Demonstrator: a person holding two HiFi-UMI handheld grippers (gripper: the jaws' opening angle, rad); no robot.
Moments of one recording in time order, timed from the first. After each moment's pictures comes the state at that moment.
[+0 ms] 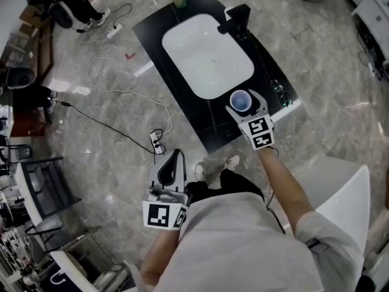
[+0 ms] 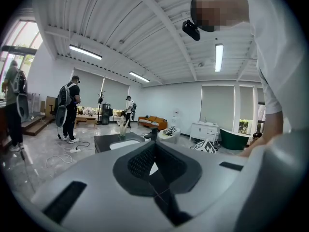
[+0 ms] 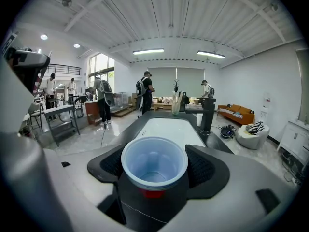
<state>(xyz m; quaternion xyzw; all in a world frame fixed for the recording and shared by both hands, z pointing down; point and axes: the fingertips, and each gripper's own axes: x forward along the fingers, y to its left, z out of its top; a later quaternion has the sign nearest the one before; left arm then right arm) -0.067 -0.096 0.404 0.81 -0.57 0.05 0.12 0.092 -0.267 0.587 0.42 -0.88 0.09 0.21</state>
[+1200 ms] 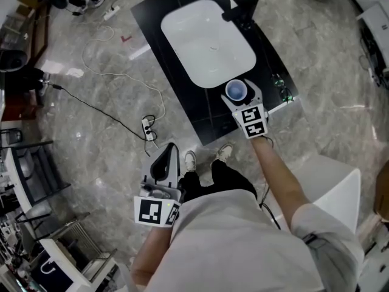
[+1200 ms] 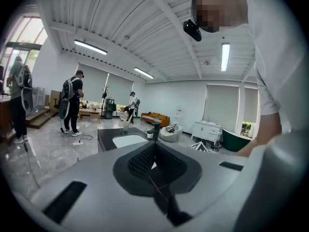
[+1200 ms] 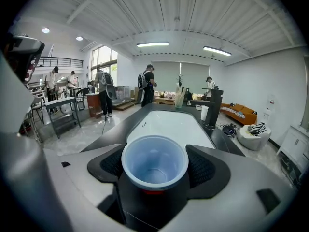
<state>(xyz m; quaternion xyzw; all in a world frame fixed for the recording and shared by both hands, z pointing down) -0.072 -0.097 0.417 0.80 -0.58 0.05 0.14 0.081 -0.282 0.627 0.41 -0.88 0.08 0.24</state>
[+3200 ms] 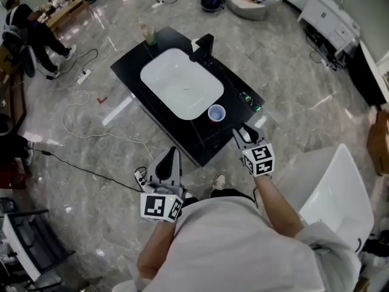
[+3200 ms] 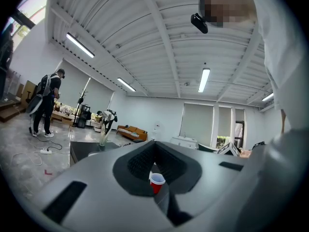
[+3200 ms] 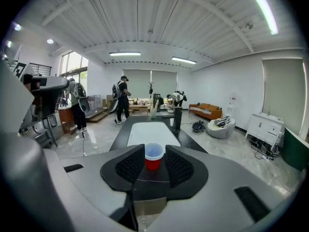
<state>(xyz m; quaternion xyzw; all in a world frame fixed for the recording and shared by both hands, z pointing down) -0.089 -0.118 0.382 0.88 -0.46 -0.05 0.10 0.145 -0.167 0.521 0.57 -0.79 0.11 0.19</state>
